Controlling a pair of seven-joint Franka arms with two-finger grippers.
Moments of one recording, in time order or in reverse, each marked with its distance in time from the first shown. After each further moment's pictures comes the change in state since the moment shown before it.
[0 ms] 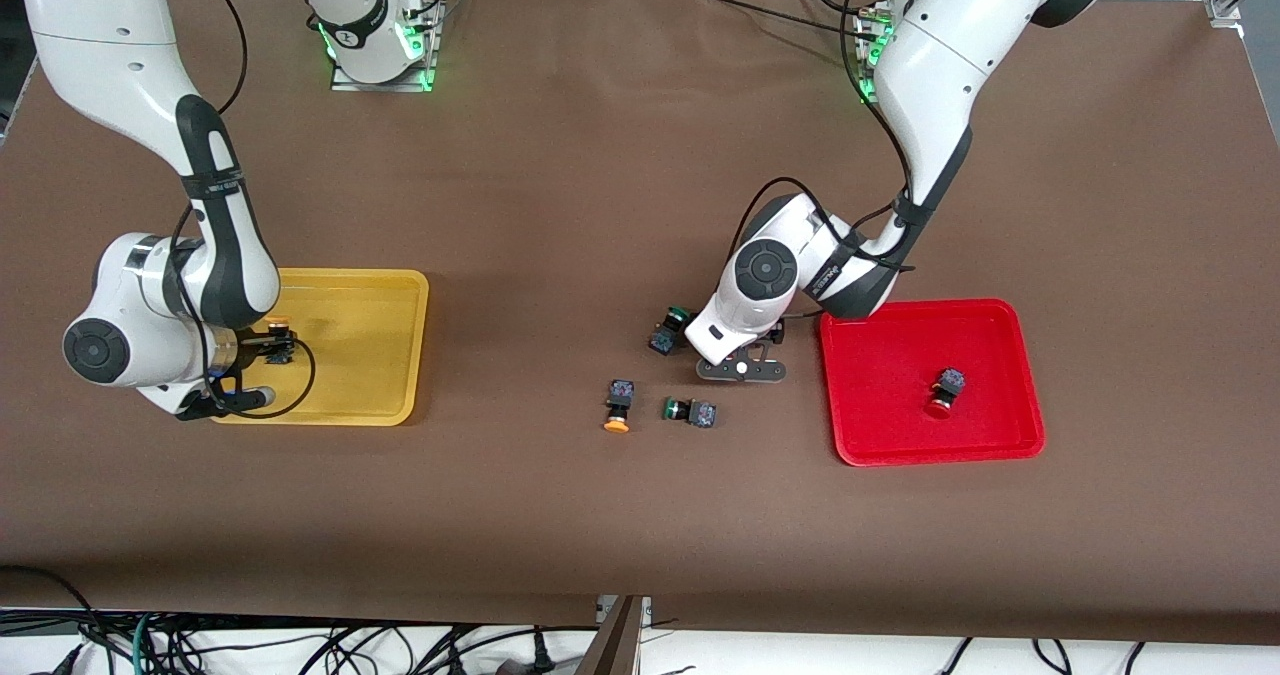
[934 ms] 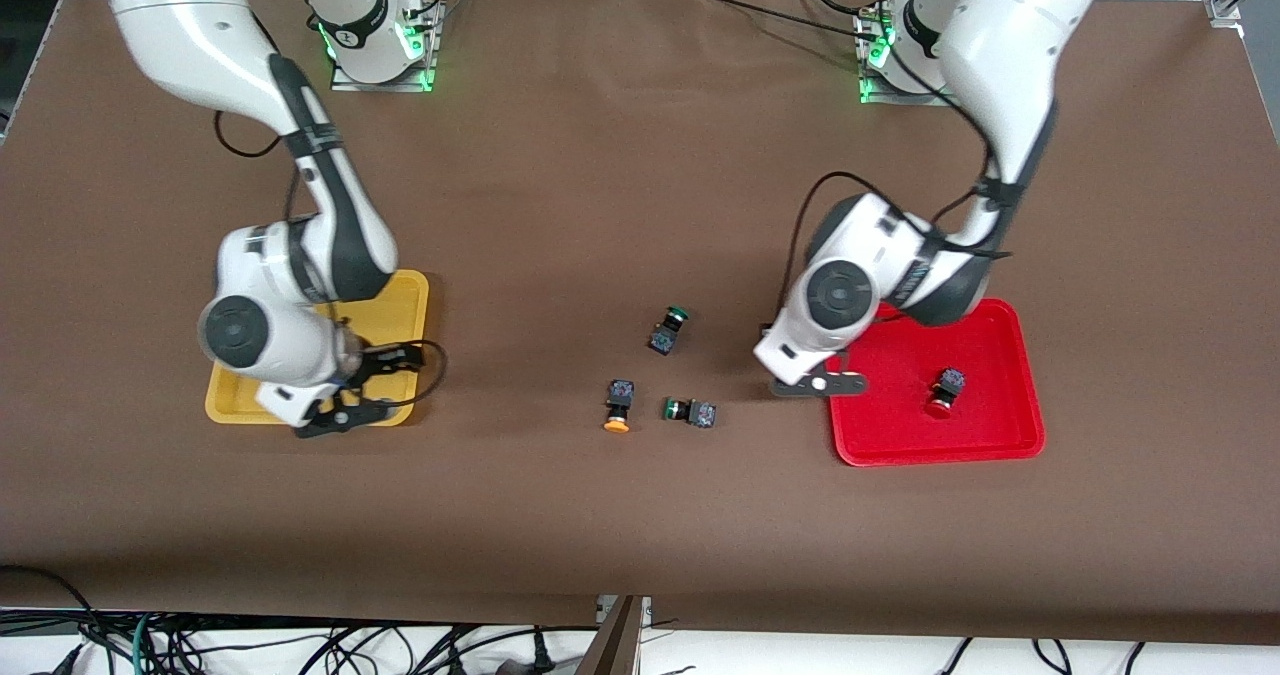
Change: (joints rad) left arm 0.170 -0.151 0.022 0.027 0.007 -0.303 0.207; right arm 0.192 -0.007 0.187 0.087 0.003 0.143 0.333
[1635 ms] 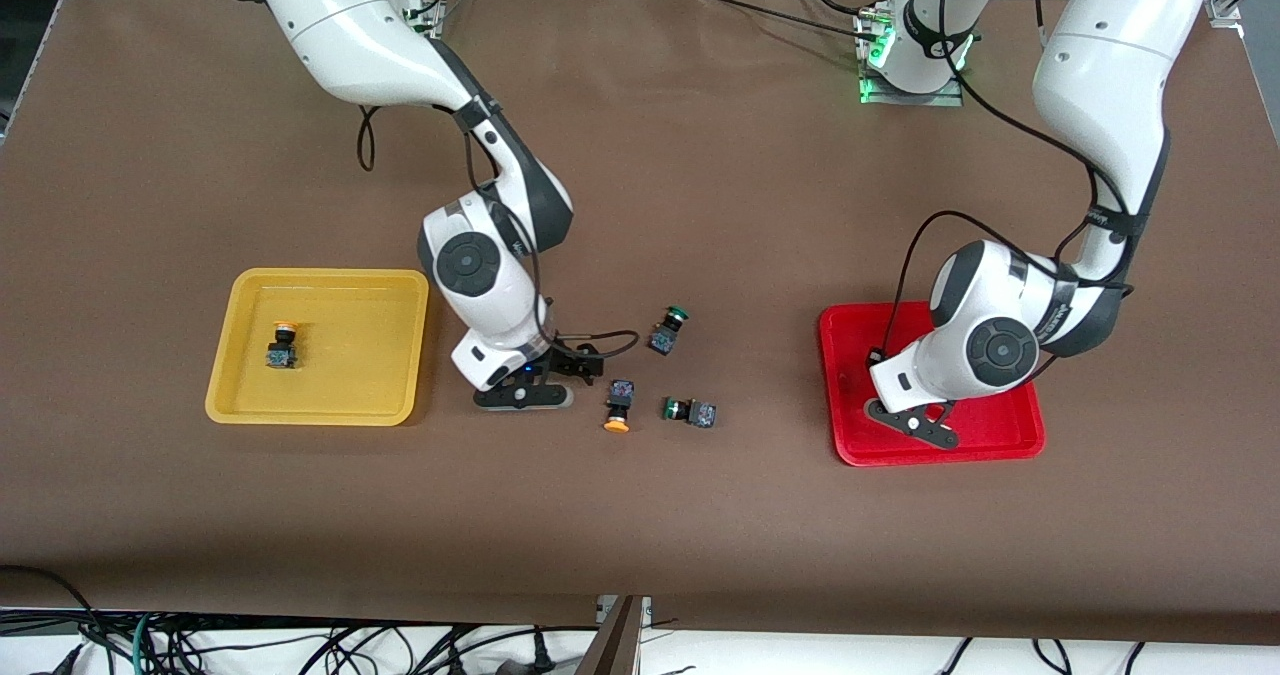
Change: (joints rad) left arm 0.186 0.086 -0.002 -0.033 0.000 0.142 0.543; right arm 0.258 0.159 0.036 0.203 -0.053 0.222 0.535
